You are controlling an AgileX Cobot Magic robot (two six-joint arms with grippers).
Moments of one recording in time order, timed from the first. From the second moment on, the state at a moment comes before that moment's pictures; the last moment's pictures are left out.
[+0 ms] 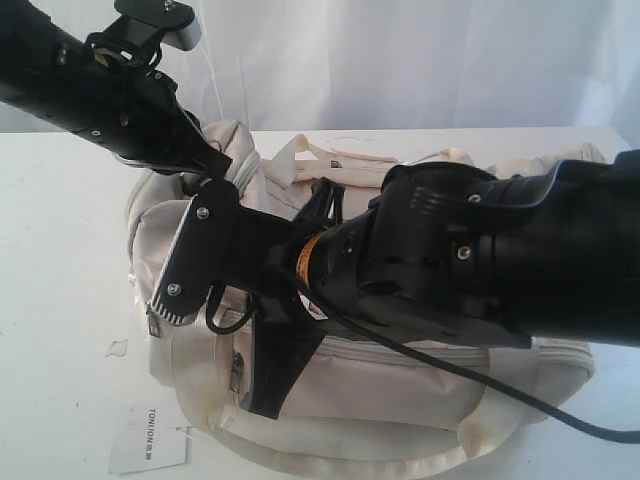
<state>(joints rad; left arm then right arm) -0.33 1.52 -1.24 -0.31 0.62 0.44 0.86 1.55 -1.00 -0.51 0.38 0.00</state>
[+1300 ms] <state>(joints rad) -0.31 1.52 -1.24 -0.29 0.58 0.47 0.91 1.46 -0.98 -0.74 0.49 0.27</state>
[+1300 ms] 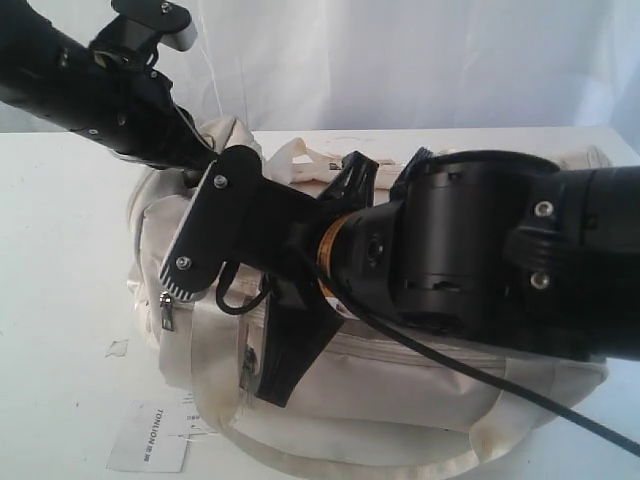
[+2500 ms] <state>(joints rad) -0.31 1.40 -1.24 -0.36 0.72 0.54 0.91 1.53 -1.02 -1.00 0.39 0.67</state>
